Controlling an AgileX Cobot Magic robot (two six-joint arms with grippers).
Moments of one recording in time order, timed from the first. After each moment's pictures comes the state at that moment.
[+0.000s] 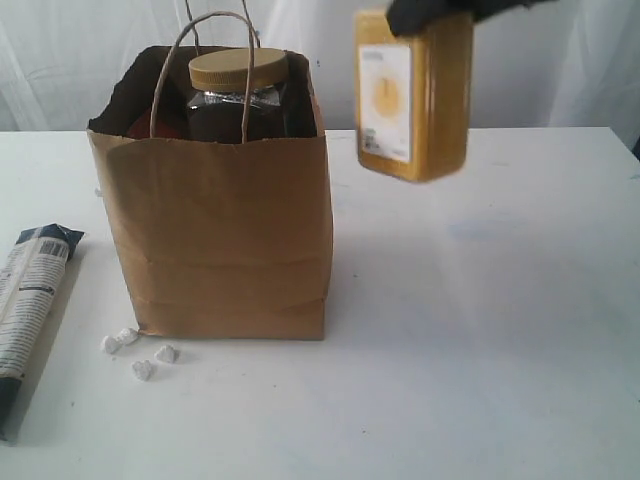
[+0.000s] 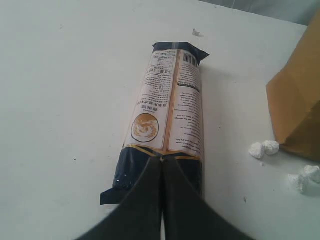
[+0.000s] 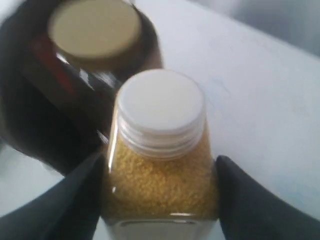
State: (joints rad) left arm 0.01 0.00 0.02 0.10 0.43 -0.32; right arm 0.39 1.47 -1.67 0.31 1.04 -0.24
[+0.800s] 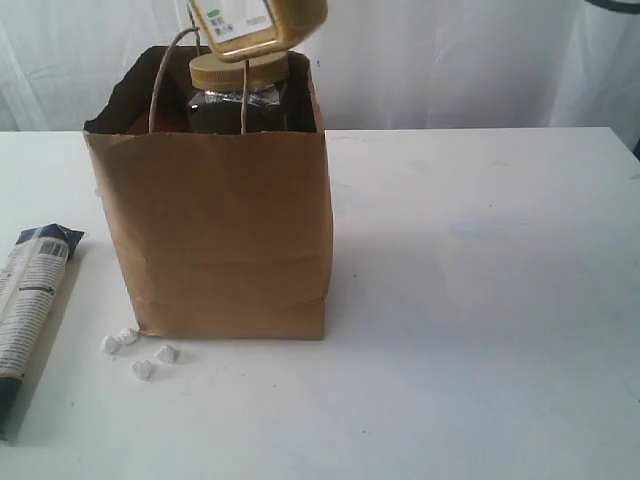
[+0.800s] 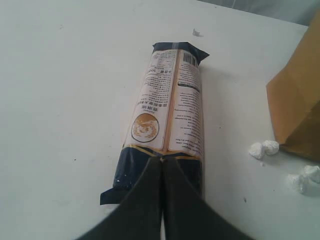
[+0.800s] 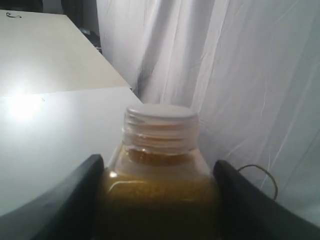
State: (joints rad) left arm 0.01 0.00 0.02 0.10 0.43 -0.32; right arm 0.54 1.59 -1.72 0.99 0.61 -1.10
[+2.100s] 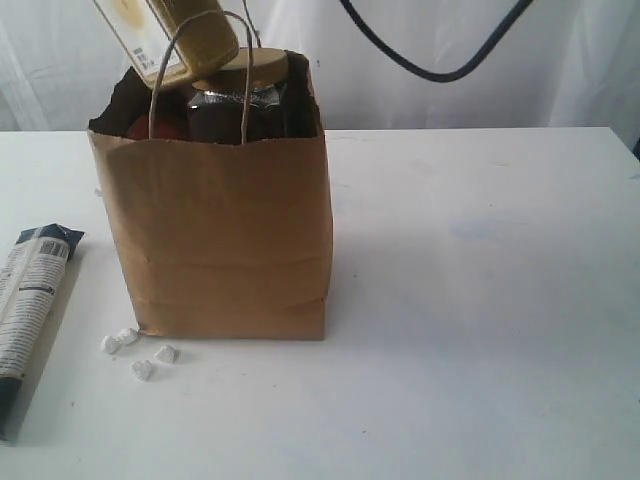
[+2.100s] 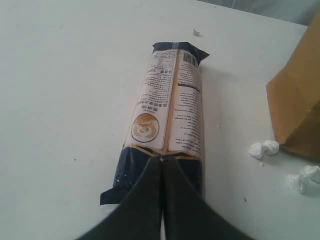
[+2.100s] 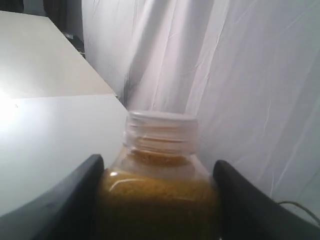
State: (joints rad) left arm 0.01 0.00 0.02 0.10 0.43 -0.32; right arm 0.71 1.79 -1.80 1.00 0.34 -1.18
